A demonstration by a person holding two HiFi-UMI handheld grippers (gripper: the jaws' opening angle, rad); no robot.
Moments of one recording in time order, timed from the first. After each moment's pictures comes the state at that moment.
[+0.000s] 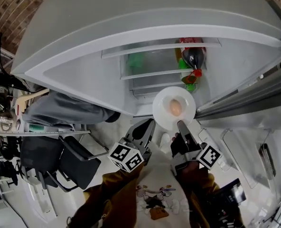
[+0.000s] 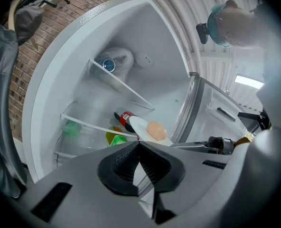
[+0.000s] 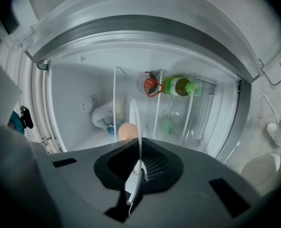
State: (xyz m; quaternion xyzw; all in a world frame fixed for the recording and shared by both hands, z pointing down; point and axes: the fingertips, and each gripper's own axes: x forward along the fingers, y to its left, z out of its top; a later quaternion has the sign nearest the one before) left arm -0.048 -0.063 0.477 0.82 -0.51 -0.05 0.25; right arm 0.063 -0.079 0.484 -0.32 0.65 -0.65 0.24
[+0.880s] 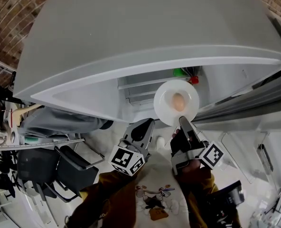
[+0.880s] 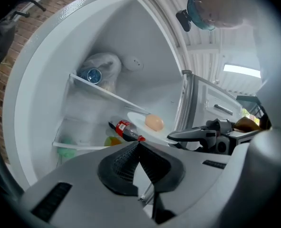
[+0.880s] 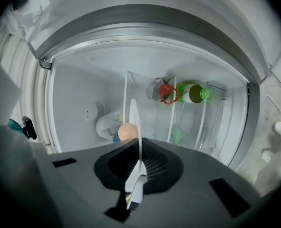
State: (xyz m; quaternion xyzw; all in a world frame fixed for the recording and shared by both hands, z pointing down) left arm -0.058 -0.092 0.440 0.85 -0.49 -0.01 0.18; right arm 0.055 -0.114 0.437 -0.35 0.63 -0.62 0.29
